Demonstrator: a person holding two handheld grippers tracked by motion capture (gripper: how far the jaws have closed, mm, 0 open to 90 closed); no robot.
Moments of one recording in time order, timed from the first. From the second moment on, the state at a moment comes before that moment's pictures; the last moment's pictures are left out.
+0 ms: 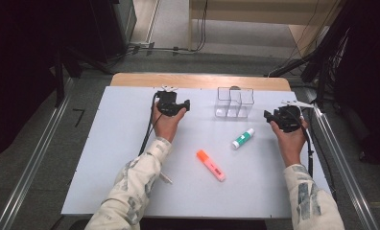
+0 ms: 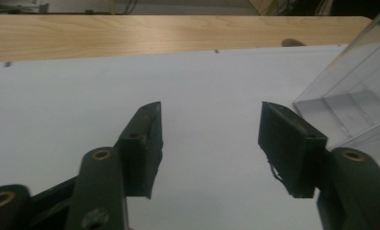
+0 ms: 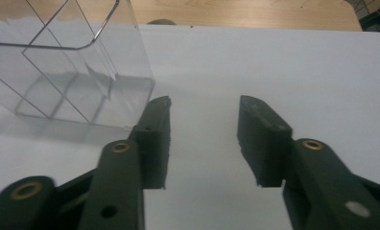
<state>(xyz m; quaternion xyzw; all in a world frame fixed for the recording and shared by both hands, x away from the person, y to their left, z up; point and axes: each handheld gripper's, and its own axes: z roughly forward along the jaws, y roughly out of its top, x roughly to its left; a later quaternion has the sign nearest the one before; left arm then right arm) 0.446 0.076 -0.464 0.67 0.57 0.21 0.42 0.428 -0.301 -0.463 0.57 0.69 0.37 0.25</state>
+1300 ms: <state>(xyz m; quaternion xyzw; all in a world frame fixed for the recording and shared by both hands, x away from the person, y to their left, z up) 0.480 -0.012 -0.469 0.72 0.51 0.18 0.44 0.475 -0.259 -0.478 0.55 0.71 0.37 0.22</state>
